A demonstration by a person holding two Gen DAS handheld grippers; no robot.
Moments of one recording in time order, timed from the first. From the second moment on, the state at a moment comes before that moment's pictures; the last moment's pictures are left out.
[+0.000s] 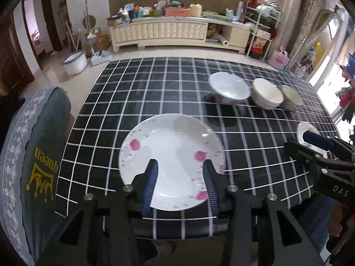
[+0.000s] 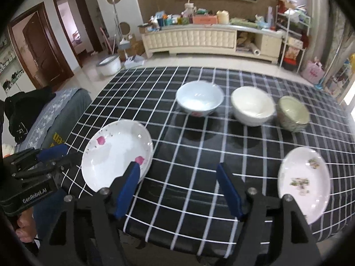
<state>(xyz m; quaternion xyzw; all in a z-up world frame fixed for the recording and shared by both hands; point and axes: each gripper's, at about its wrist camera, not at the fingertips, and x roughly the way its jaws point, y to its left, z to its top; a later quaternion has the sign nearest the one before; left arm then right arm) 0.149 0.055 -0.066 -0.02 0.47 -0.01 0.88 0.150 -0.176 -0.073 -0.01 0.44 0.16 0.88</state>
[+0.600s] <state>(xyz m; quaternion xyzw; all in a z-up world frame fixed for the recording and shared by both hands) 0.151 -0.060 -0.021 0.02 0.43 -0.09 0.90 0.122 -0.286 -0.042 0.01 0.41 0.08 0.91</state>
